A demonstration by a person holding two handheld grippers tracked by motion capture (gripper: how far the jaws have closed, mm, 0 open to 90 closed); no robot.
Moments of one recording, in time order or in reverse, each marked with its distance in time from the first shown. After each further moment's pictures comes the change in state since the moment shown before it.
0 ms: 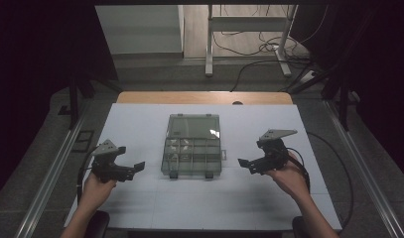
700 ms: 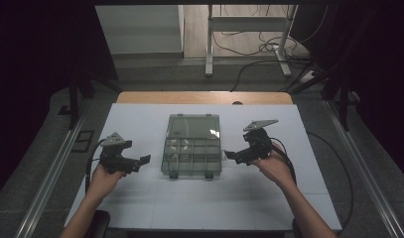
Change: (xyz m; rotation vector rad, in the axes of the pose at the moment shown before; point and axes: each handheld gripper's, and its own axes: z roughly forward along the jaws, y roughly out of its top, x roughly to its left) left arm 0.011 0.013 0.026 0.012 -0.026 0.008; right arm 0.000 0.028 0.040 0.032 0.036 0.000
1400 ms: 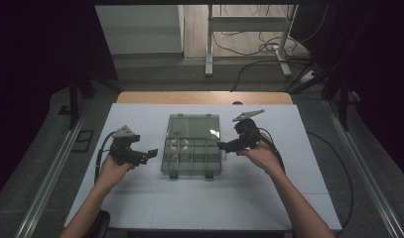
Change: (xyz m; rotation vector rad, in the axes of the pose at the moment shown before) left arm 0.008 0.018 0.028 0.028 -0.020 0.017; right arm -0.010 0.026 0.035 0.042 -0.032 0.023
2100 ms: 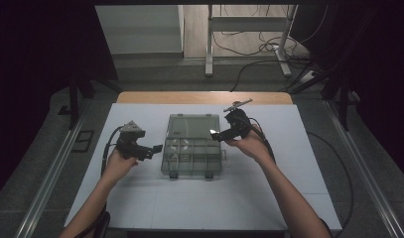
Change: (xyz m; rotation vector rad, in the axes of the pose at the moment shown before) left arm 0.007 0.012 0.022 0.014 -0.002 0.024; right arm -0.011 0.030 0.031 0.067 -0.029 0.032
